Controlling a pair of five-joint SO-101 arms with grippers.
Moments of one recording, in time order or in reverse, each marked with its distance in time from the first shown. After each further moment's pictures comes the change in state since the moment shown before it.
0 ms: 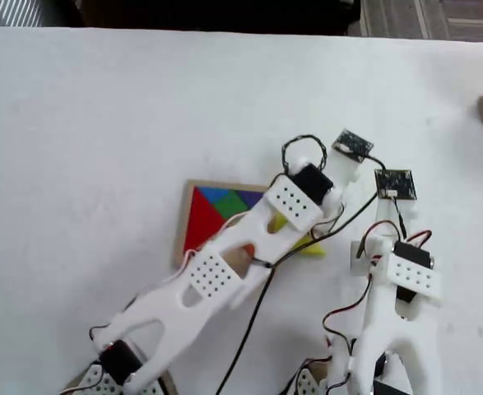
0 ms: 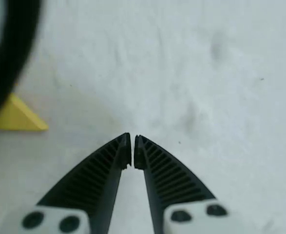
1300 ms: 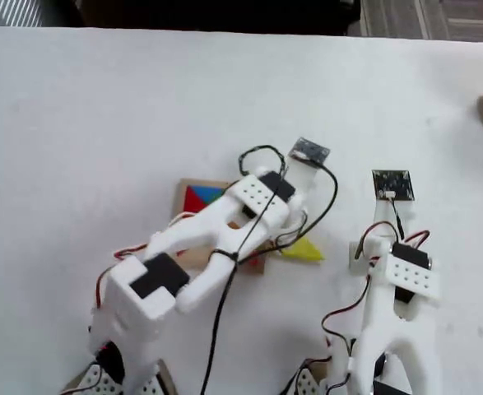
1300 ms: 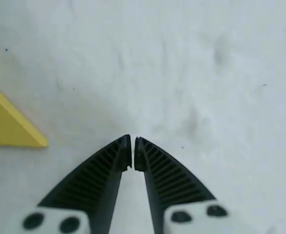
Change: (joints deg) left arm -4.8 -51.6 93.2 -36.0 2.6; right arm -0.5 0.0 0.9 -1.5 0.3
